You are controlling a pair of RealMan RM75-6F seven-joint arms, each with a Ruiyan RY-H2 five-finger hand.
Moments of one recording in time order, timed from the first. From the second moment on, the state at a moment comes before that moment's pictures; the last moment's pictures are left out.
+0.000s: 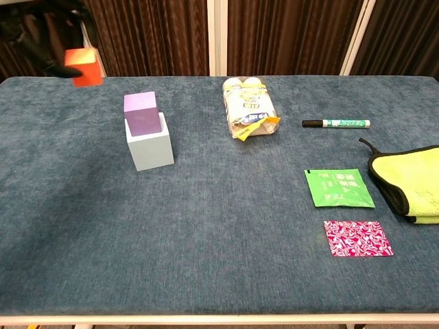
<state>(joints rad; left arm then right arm) -0.66 -1.25 -0.27 -1.85 1.04 1.06 0.42 0.09 -1.08 0.07 -1.78 -1.56 1.51 -0.11</state>
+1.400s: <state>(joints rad) -0.86 -1.39 -0.24 -1.69 0.84 0.98 0.43 0.09 -1.08 0.07 -1.78 -1.57 1.51 -0.11</state>
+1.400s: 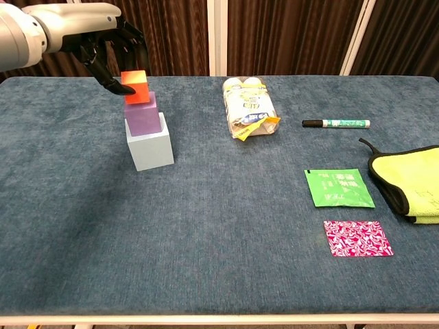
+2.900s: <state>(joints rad) -0.83 -1.34 -0.22 -1.74 0.89 1.03 0.37 0.09 -1.07 0.07 -1.78 -1.56 1.51 -0.10</state>
